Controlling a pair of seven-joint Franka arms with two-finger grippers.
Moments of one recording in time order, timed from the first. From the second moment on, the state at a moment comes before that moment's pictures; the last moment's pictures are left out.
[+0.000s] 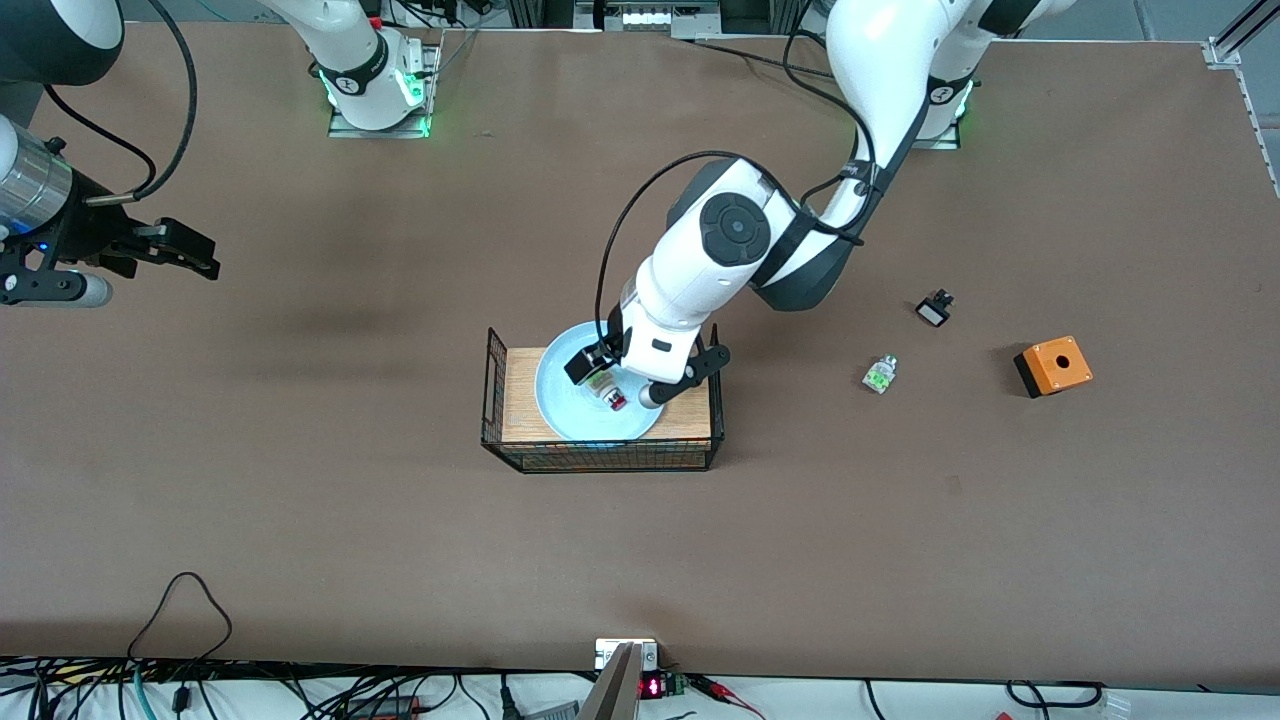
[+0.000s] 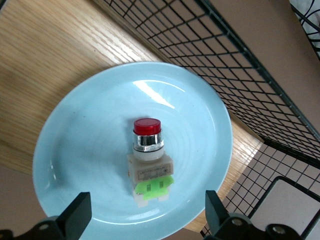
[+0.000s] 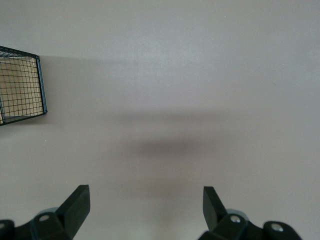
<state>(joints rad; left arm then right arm) -0.61 0.75 -0.11 -1.22 -0.27 2.27 -1.20 0.20 0.05 -0.17 -1.64 0.00 1.64 0.04</state>
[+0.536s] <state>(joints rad) -0.72 0.83 0.01 -1.14 -0.24 2.27 -1.28 0.19 0.05 -0.17 -1.64 0.00 1.65 0.04</state>
